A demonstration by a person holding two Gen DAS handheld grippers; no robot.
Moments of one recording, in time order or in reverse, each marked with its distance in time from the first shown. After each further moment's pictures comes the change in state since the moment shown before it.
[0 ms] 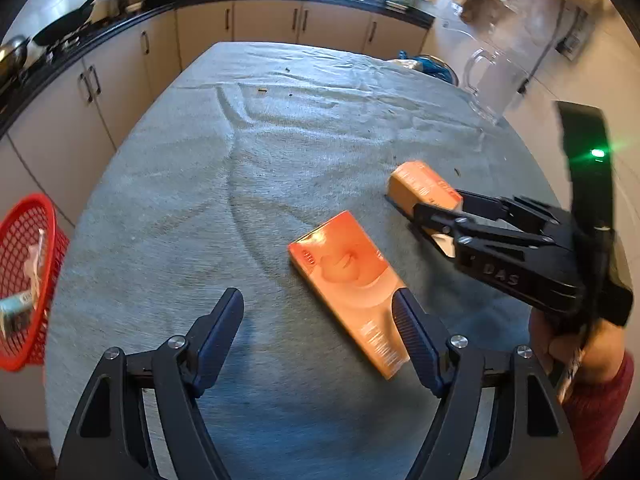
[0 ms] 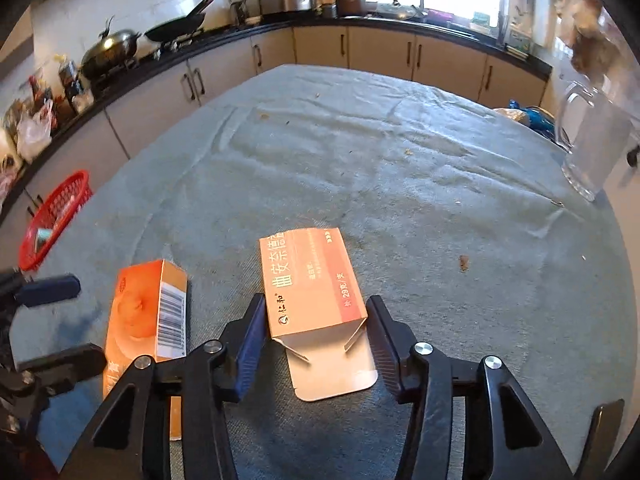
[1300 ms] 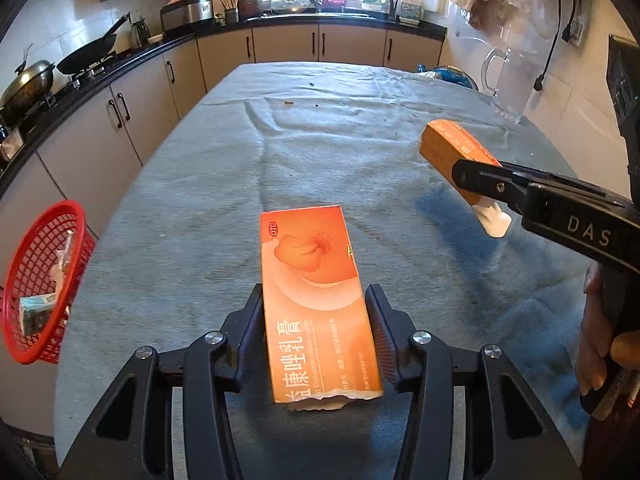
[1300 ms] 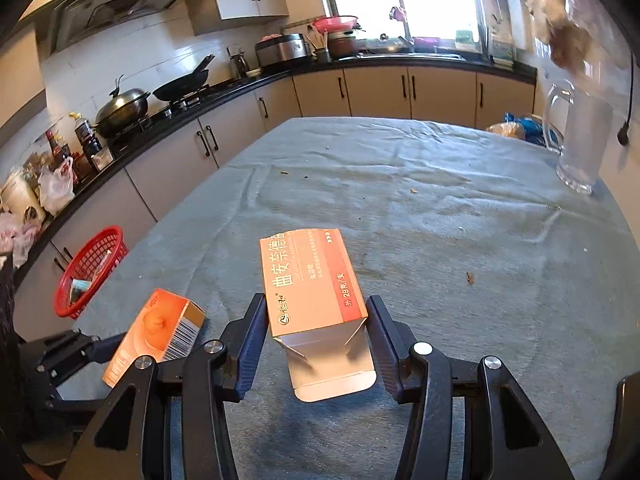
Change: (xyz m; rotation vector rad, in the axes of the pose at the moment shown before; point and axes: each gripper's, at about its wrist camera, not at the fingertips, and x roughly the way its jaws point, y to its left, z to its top) left arm 0.000 0.006 -0.028 0.064 -0.122 0.140; right arm -0.025 0.018 -0.003 0.044 -0.148 0.073
